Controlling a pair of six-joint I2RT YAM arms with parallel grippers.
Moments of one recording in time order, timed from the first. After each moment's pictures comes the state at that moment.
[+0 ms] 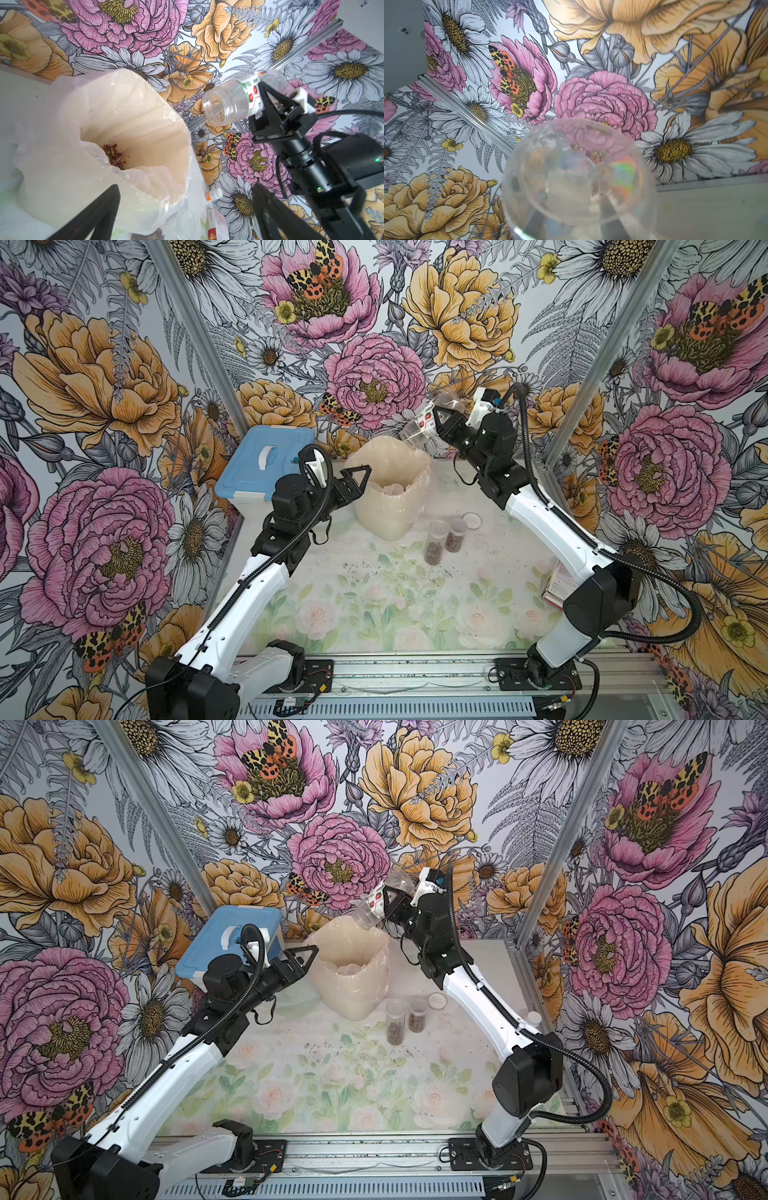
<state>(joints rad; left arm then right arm) -0.31 1.14 1.03 -0.01 0.33 -0.86 0.44 1.66 1.61 0.07 -0.04 0.86</state>
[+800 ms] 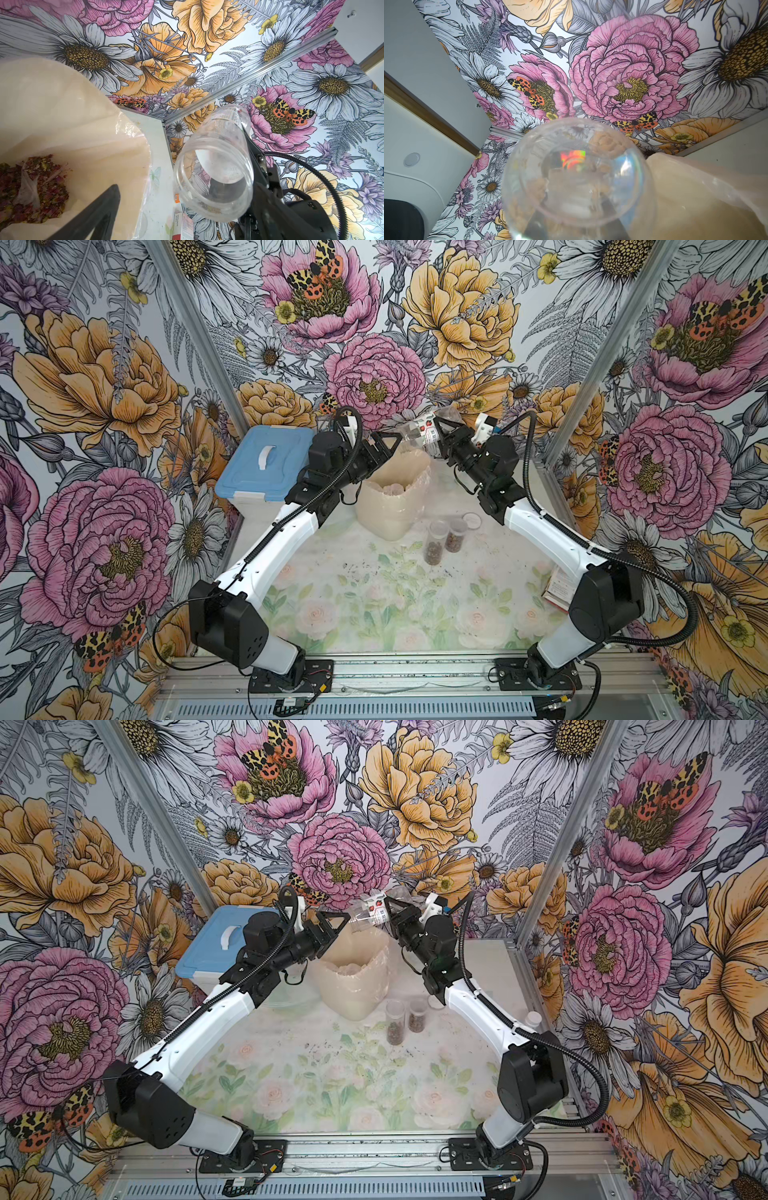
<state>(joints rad) -0.42 1.49 1.44 -0.09 0.37 -0.98 0.42 1.61 1.38 0.40 -0.18 1.39</state>
